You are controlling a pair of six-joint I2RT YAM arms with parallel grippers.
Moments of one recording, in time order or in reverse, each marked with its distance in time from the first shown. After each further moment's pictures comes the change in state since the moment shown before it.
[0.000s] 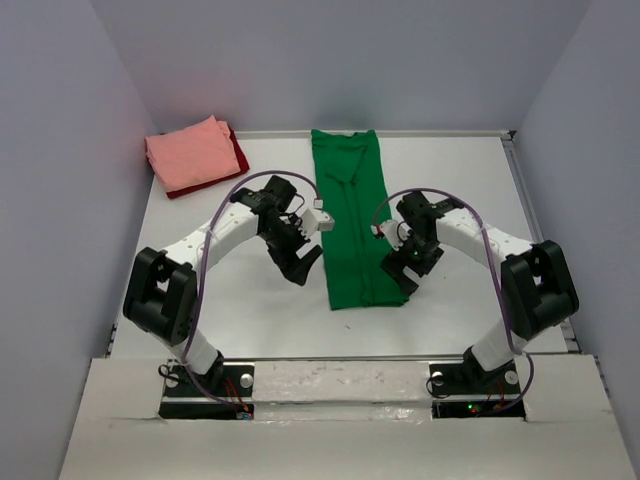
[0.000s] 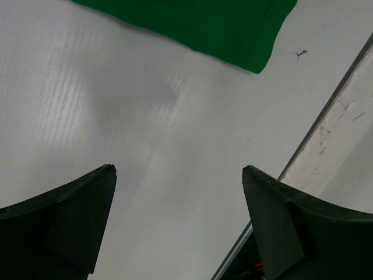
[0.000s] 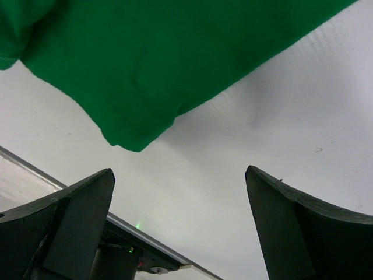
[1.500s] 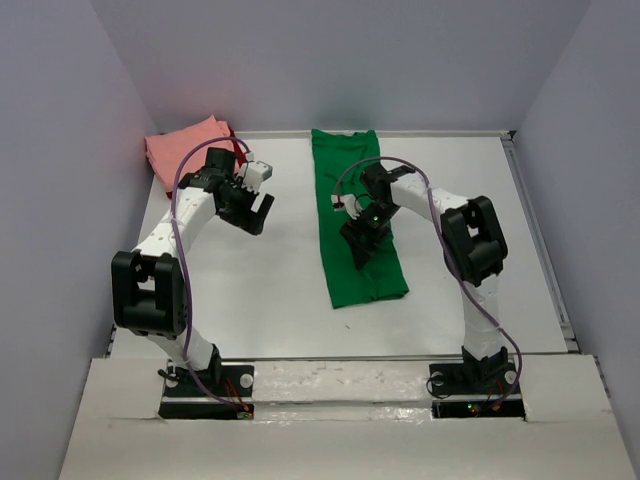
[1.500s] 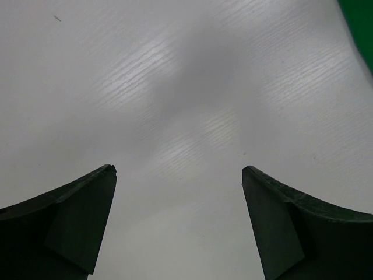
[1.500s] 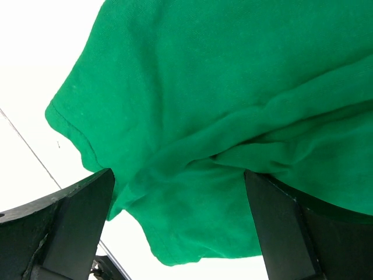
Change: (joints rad) left arm 0.354 0.000 0.060 0.186 -0.254 -0.126; right arm 0.034 0.525 0.556 -0.053 -0.379 -0.053
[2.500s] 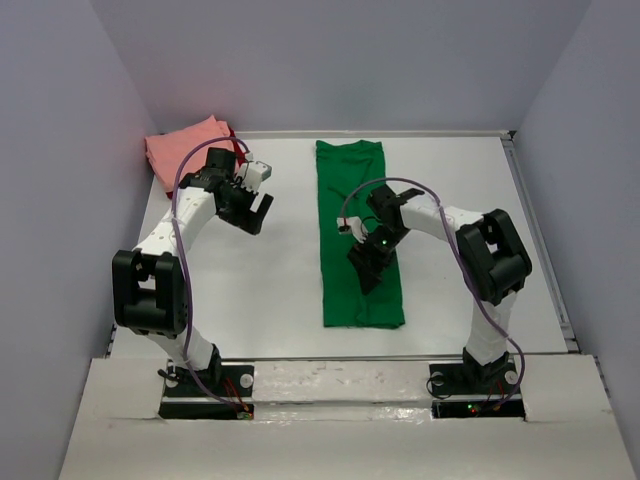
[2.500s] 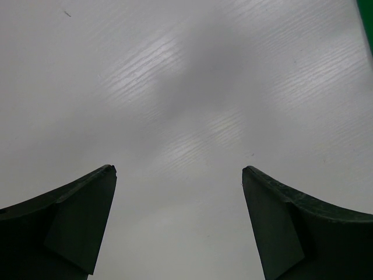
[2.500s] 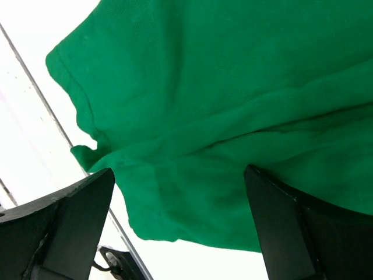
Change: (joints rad) left arm 0.000 0.006 0.000 0.007 -0.032 0.000; right arm 0.040 -0.208 -0.336 0.110 -0.038 -0.004
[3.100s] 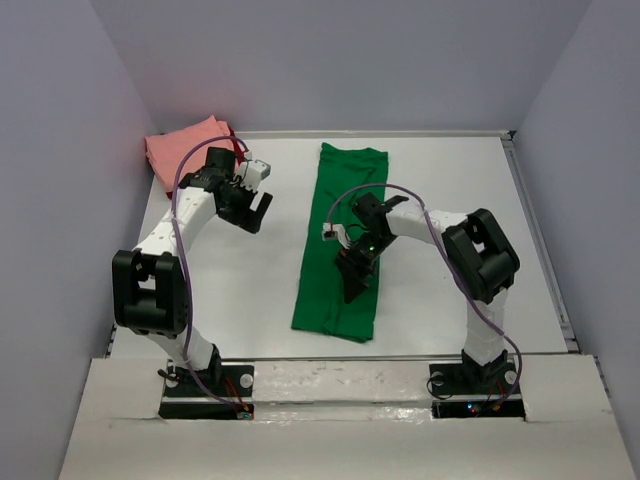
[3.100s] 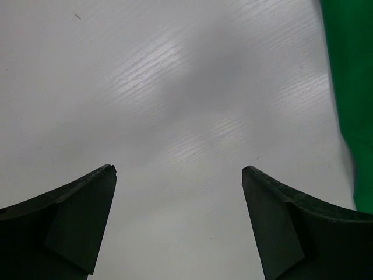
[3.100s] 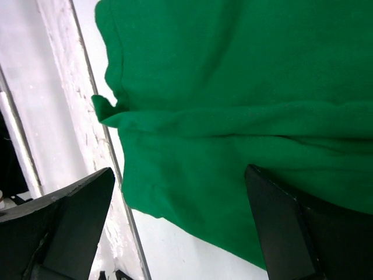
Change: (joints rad) left arm 0.000 0.001 0.000 0.016 -0.017 -0.008; right arm 0.079 0.058 0.011 0.052 -0.279 0.012
